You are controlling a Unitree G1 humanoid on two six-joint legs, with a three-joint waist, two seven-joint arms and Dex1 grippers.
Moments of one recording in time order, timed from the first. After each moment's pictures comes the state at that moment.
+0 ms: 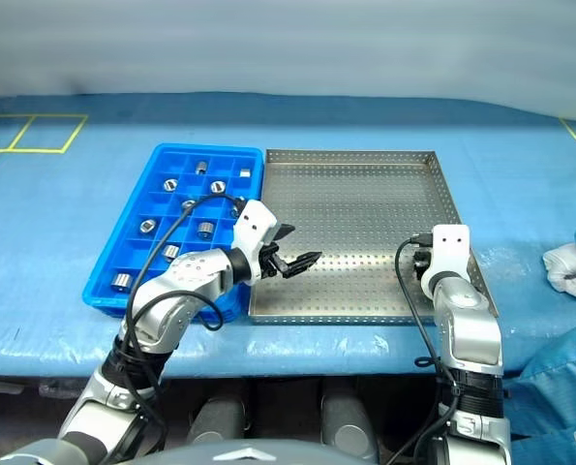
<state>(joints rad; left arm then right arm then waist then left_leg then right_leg) -0.40 0.24 -0.29 -0.28 -0.29 0.78 -0.46 -0.19 -0.28 -0.26 -0.13 0.05 0.81 0.07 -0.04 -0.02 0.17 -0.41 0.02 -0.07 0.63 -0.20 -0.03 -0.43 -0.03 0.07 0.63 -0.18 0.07</state>
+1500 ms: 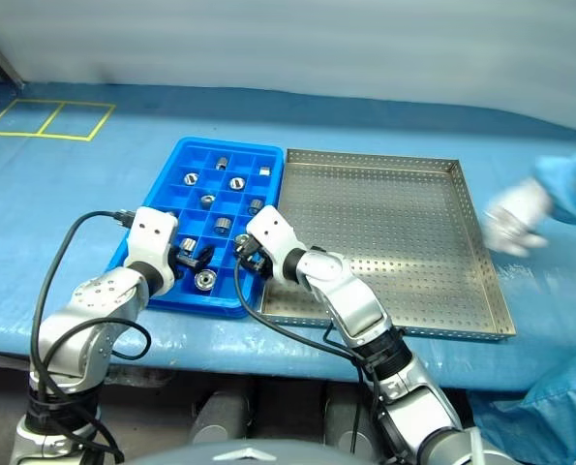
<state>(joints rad) -0.17 0.40 0.02 -0.55 -0.20 1.05 -0.18 -0.47 -0.11 0.40 -0.10 0.10 0.64 0.47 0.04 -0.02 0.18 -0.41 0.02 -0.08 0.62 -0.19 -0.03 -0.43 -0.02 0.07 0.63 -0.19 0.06</state>
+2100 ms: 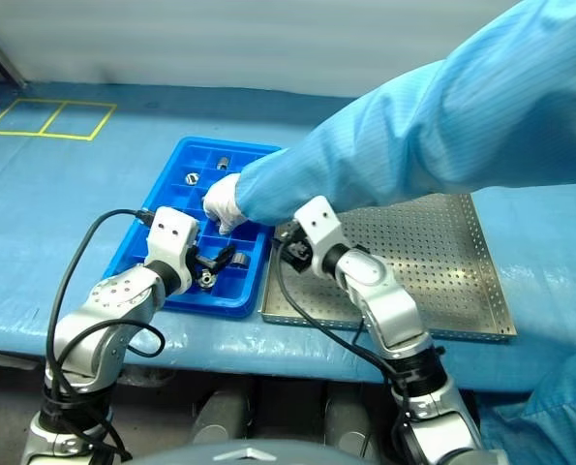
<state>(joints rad) -0.18 0.36 -0.03 -0.55 -0.21 0.99 -0.23 -0.32 -0.24 0.20 -0.30 0.11 0.72 0.39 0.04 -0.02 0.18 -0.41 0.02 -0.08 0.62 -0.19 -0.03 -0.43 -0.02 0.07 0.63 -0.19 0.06</state>
